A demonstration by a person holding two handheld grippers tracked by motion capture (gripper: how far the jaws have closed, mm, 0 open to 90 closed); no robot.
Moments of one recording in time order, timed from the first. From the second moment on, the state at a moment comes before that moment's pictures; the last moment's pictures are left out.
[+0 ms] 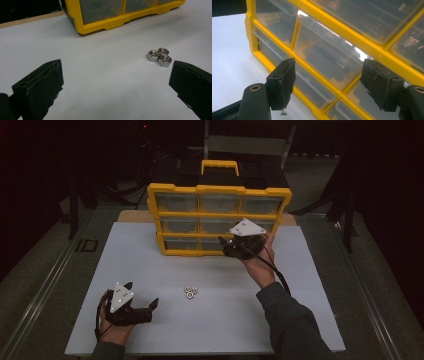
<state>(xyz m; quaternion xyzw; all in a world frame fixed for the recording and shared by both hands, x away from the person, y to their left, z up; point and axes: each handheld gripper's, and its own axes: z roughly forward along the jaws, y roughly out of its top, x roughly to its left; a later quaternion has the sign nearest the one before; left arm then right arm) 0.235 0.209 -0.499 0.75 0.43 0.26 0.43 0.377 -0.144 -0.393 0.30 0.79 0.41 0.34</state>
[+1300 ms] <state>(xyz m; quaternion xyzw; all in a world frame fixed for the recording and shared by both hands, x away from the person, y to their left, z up) 0.235 0.208 -0.499 0.75 0.43 0.26 0.43 0.396 -0.100 -0.383 0.21 0.82 0.29 0.45</state>
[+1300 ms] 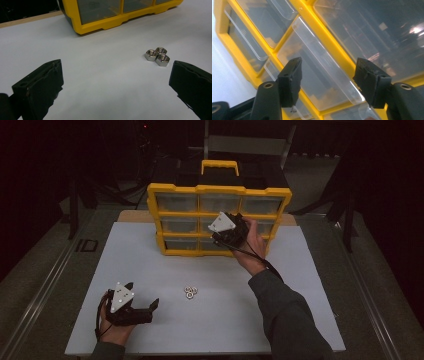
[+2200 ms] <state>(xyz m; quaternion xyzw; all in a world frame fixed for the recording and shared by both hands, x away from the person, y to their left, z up) 0.235 0.208 -0.499 0.76 0.42 0.25 0.43 0.391 -0.079 -0.401 0.08 0.81 0.12 0.57</state>
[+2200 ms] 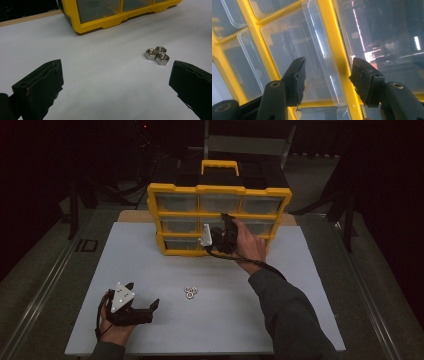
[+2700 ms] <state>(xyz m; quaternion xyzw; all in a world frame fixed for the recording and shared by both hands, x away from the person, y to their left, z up) 0.235 0.208 -0.499 0.76 0.42 0.25 0.43 0.388 -0.067 -0.412 0.03 0.79 0.05 0.62</state>
